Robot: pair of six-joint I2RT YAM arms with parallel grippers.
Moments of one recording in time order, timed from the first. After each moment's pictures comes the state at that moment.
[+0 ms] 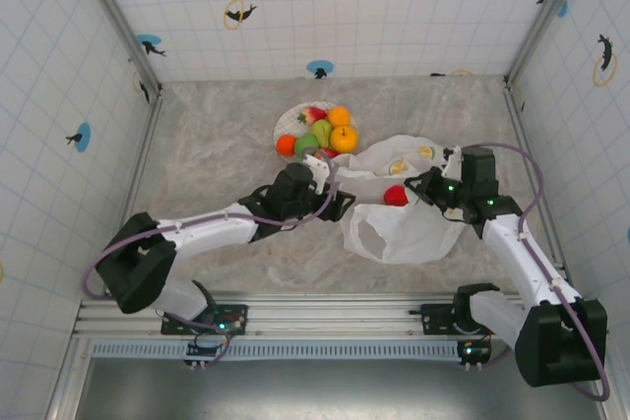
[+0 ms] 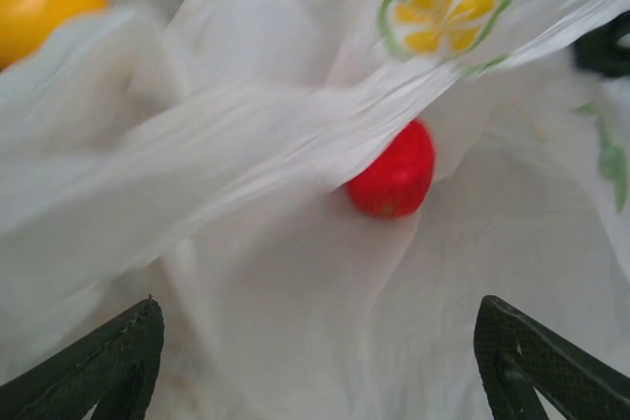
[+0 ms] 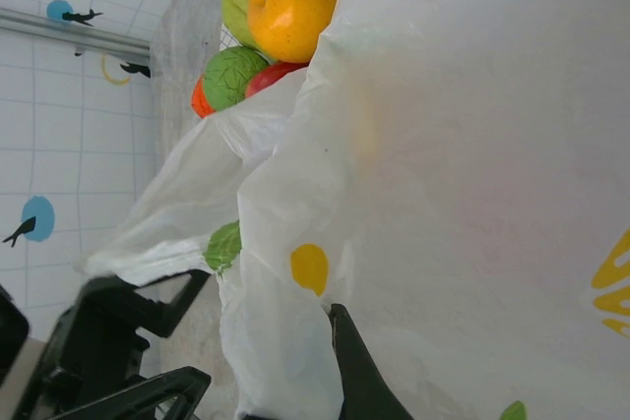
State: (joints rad) left arm -0.86 1.45 0.74 0.13 0.14 -0.38; right arm 0.14 1.02 0.63 -0.32 -0.59 0.76
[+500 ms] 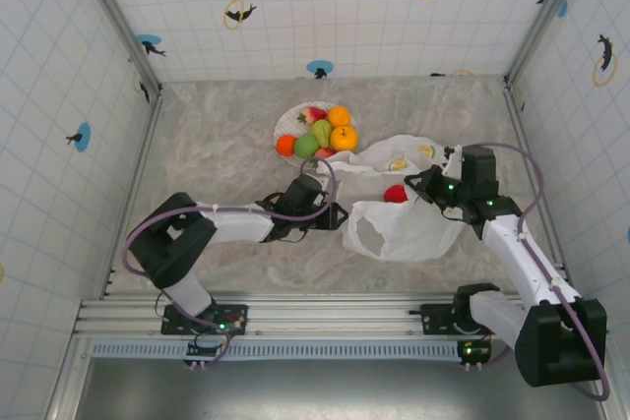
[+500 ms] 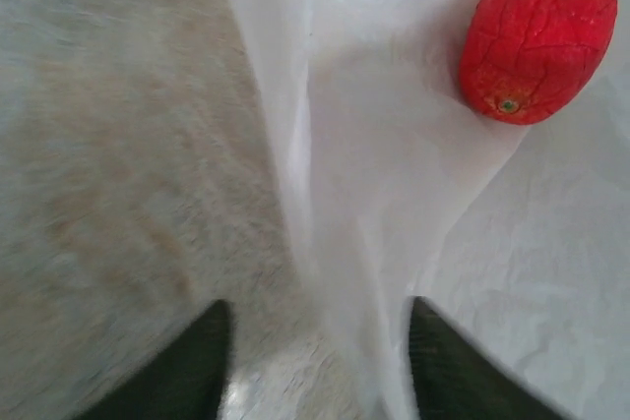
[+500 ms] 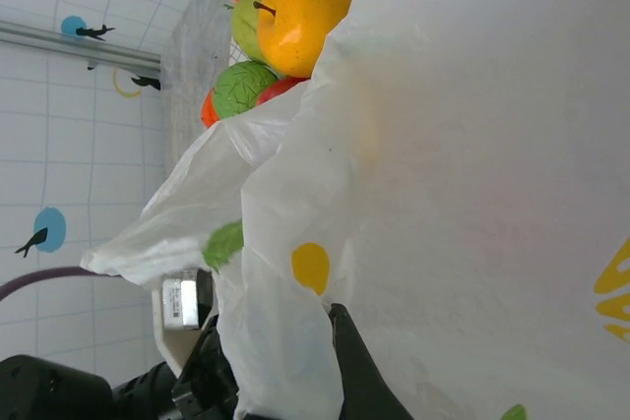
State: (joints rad) left arm -0.85 1.69 0.74 0.19 0.25 -0.69; right arm 0.14 1.02 0.63 -0.29 -0.58 0.77
